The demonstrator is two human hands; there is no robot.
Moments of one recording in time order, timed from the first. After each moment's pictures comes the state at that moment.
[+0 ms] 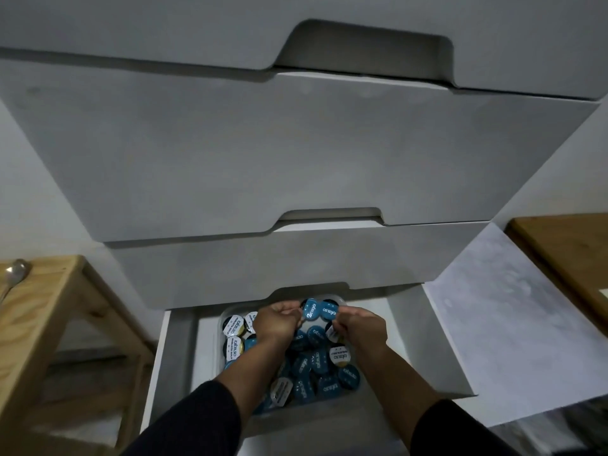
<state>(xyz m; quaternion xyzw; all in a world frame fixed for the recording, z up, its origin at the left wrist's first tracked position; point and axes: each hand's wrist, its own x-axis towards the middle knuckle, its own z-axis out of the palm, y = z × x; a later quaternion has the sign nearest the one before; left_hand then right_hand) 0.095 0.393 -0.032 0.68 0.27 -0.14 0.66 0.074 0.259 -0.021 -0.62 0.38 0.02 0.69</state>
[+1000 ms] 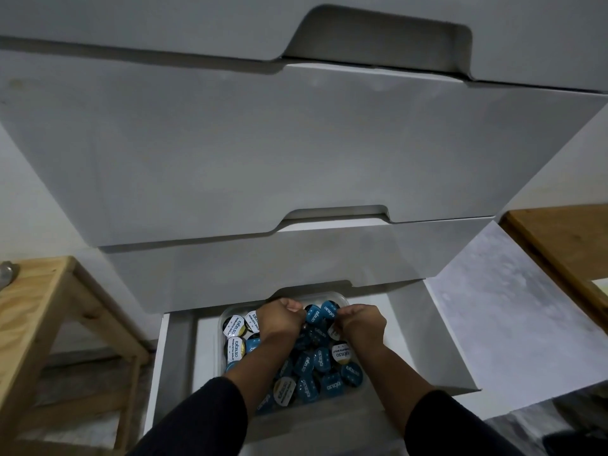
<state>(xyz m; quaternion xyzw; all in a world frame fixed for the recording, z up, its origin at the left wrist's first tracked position) 0.102 0.393 -0.033 0.80 0.20 -0.13 0.55 0.079 0.263 -0.020 -0.84 0.30 0.00 0.45</state>
